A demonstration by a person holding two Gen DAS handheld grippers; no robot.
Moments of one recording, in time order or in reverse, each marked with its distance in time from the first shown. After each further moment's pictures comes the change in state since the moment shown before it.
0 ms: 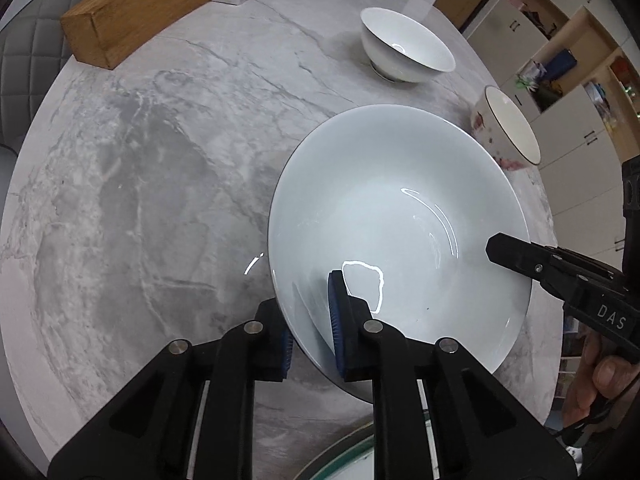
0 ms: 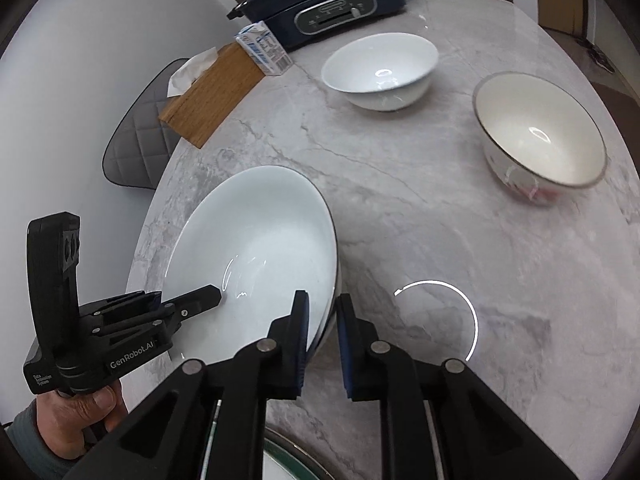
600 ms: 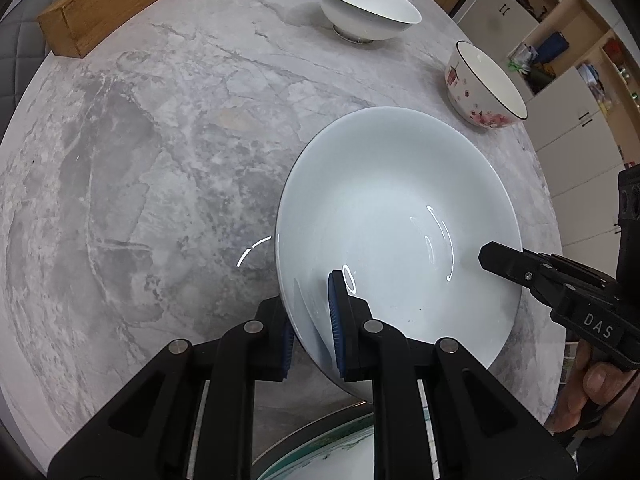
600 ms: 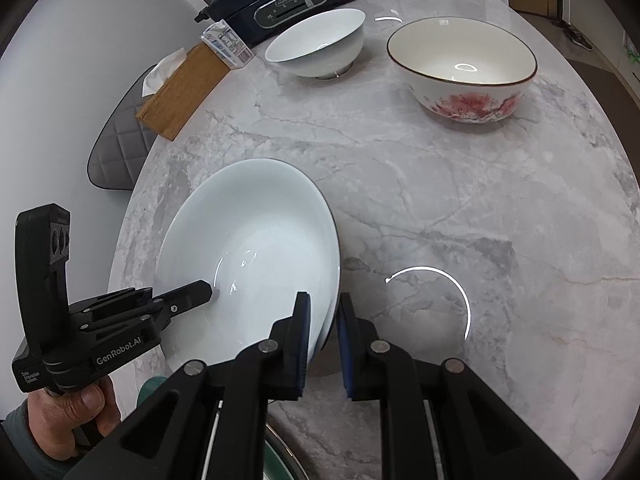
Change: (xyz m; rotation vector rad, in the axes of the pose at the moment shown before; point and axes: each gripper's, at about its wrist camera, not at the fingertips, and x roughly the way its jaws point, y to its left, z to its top) left arm 0.021 -0.032 -0.030 0.024 0.025 -0.018; right arm -0.005 -0.040 -0.046 0.059 -0.015 -0.025
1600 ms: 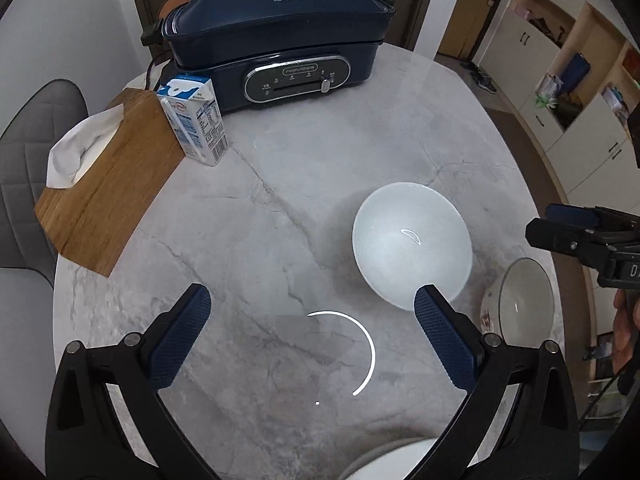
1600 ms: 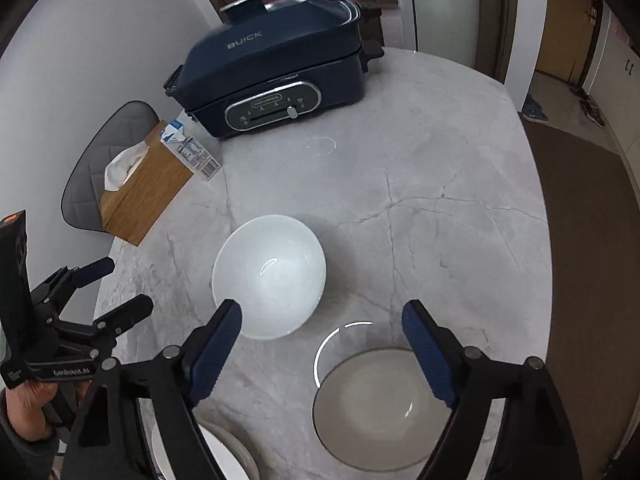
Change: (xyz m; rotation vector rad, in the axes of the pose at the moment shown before) left arm -0.040 -0.011 0.264 0.043 -0.140 0.168; right arm -0.024 -0.003 0.268 -0.132 0.027 -0.115
